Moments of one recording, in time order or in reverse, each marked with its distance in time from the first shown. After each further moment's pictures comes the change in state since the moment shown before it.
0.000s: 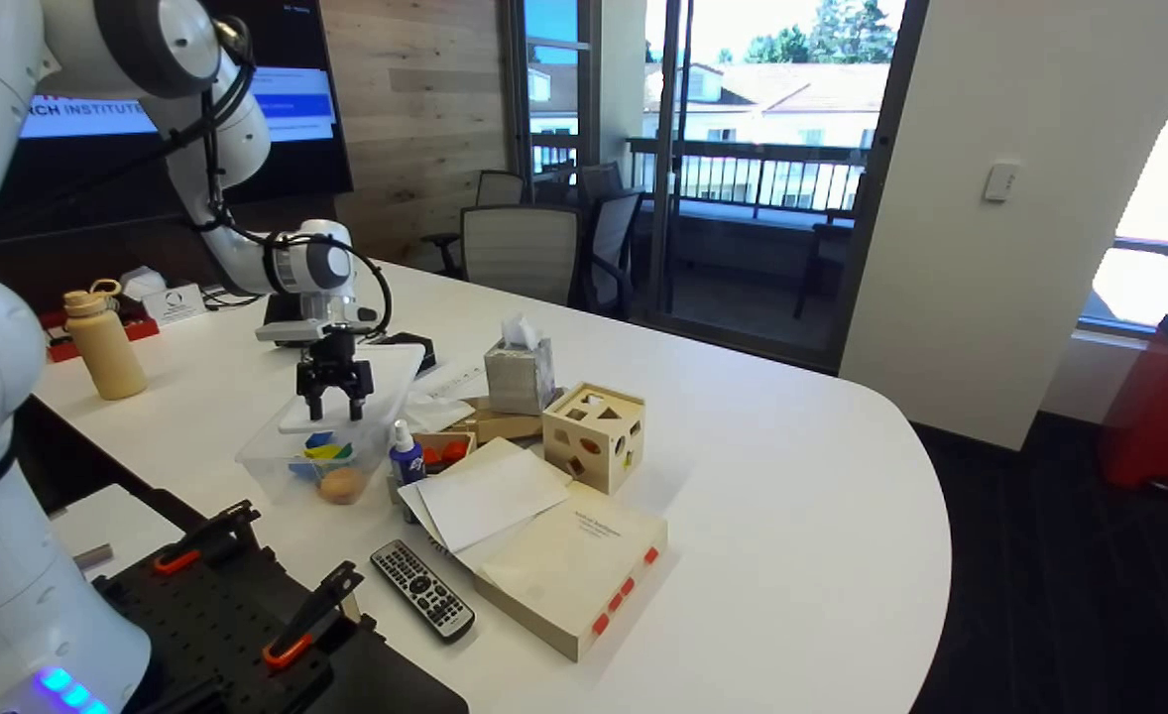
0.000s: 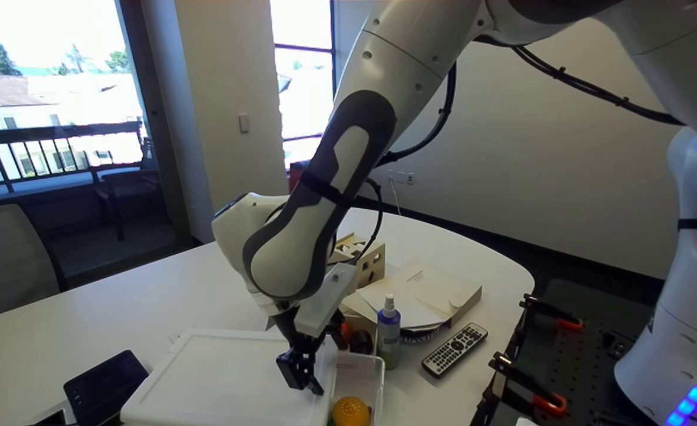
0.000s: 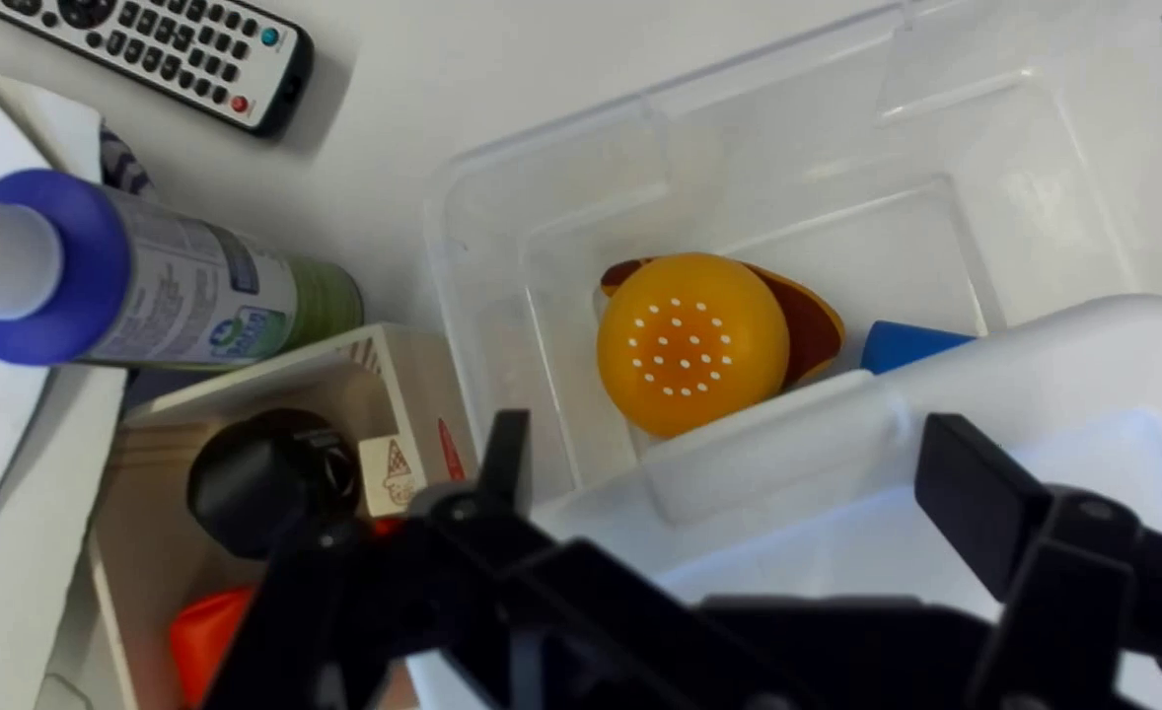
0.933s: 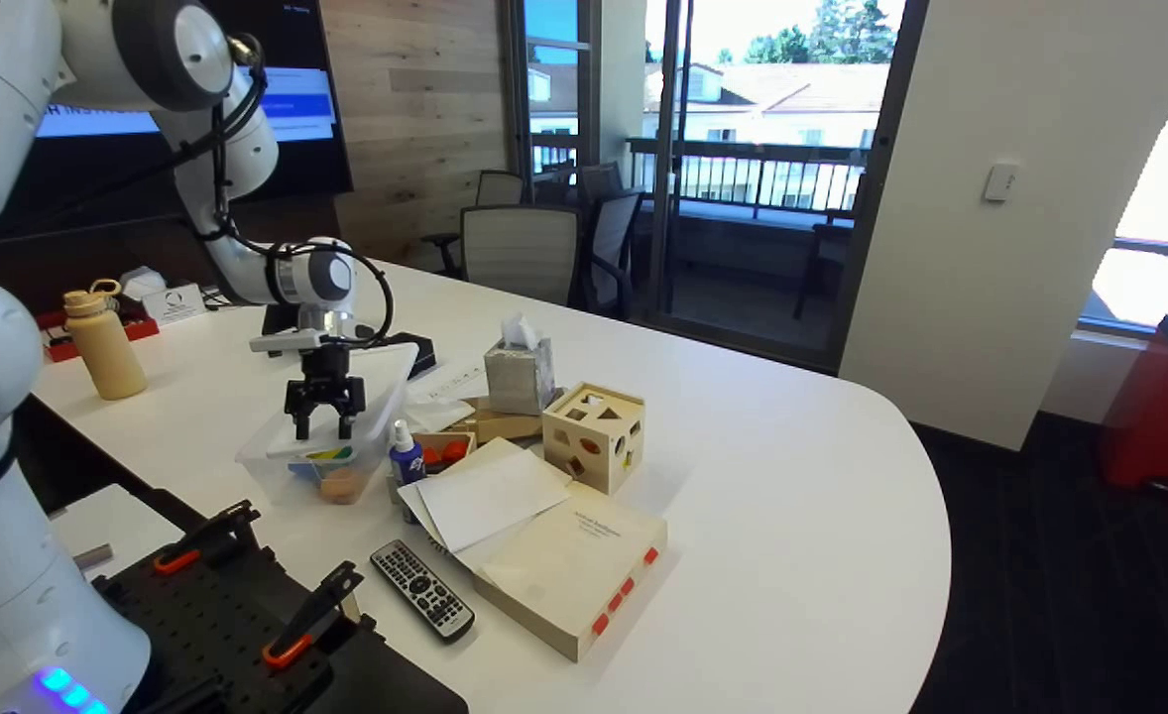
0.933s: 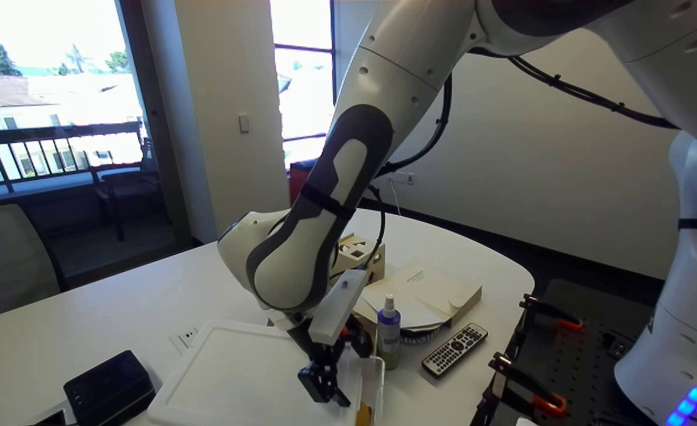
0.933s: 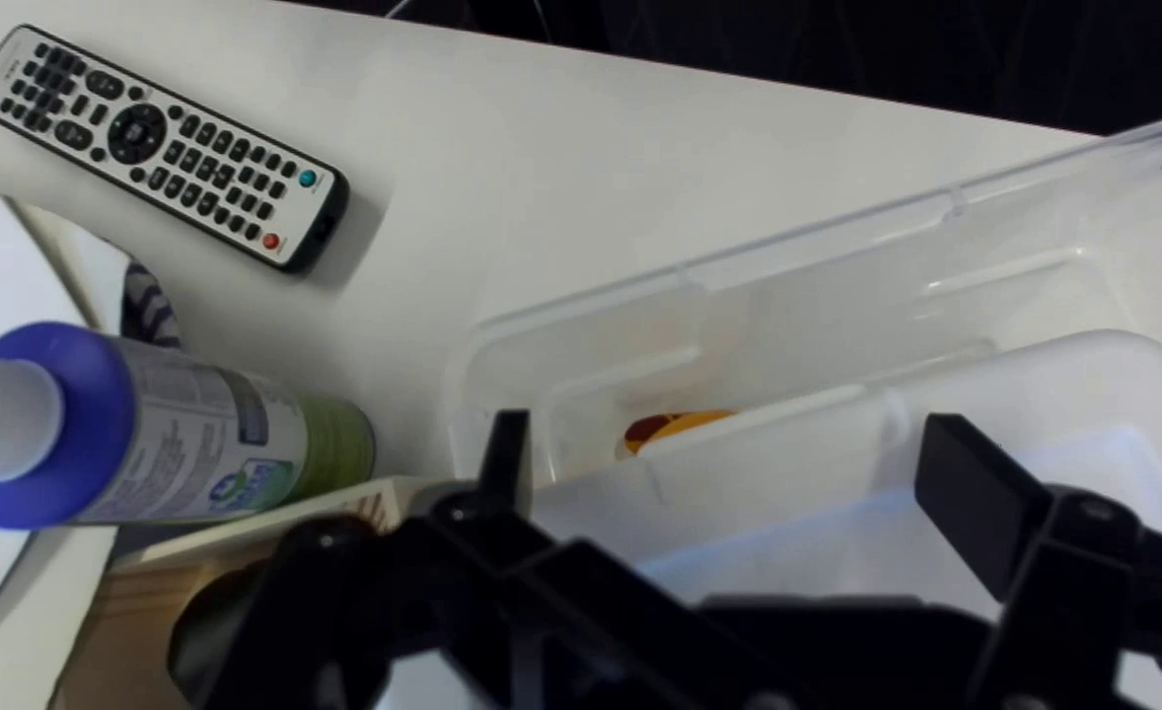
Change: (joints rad) arm -0.026 0.036 0.030 0.005 0.000 -0.121 -0.023
